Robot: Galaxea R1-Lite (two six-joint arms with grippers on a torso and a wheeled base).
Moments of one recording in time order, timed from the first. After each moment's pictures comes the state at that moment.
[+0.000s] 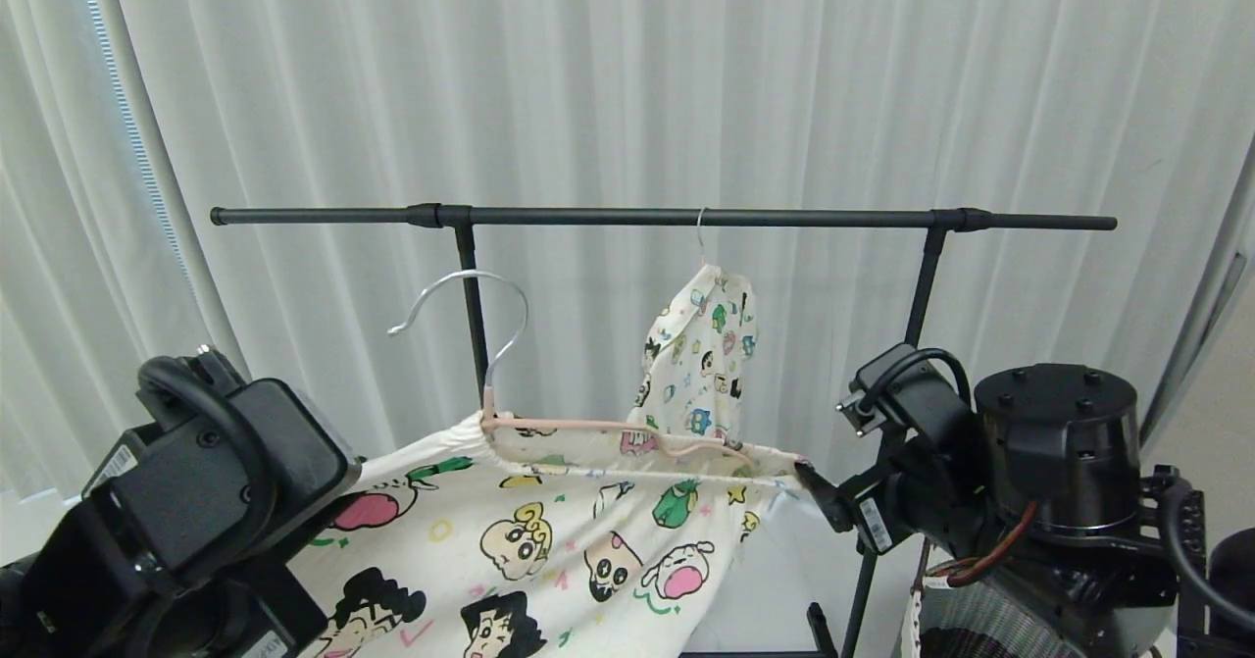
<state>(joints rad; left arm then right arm) -0.88 1.10 -0.71 0.13 0.59 0.49 0.85 1.63 -0.60 -0.63 -0.49 -0.14</state>
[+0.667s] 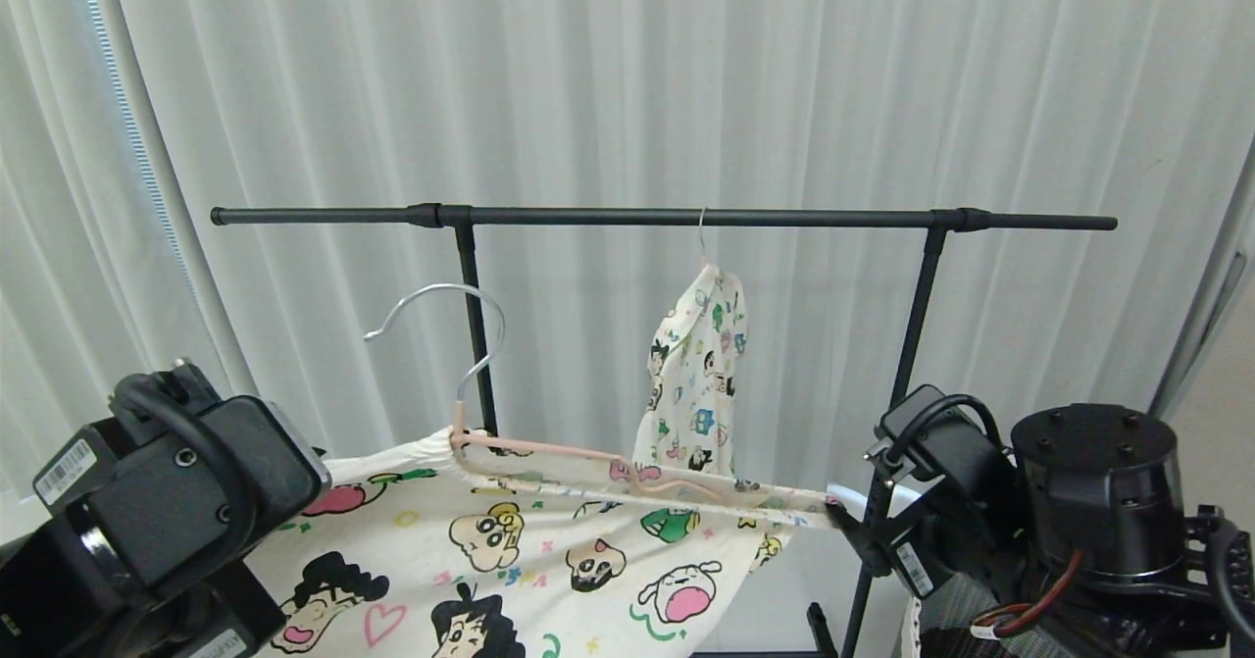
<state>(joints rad) -0.82 1.06 -0.69 0.13 0.61 0.64 0.84 1.58 -0.50 -0.63 -0.49 -0.18</state>
